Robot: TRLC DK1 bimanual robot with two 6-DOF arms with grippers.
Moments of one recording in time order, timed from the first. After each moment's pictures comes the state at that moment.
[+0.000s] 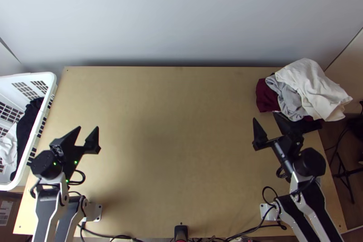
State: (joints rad) left arm 0.13 0.34 0.26 -0.06 0.24 -0.17; right arm 0.20 0.49 0.27 0.26 -0.12 0.08
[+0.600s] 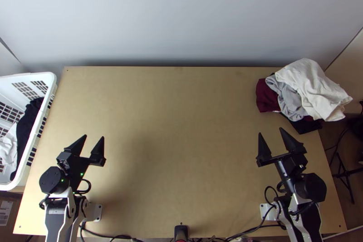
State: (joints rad) left arm 0.07 0.02 0.09 -0.11 0.25 -0.19; right arm 0.18 0.03 0.11 0.04 -0.09 0.06
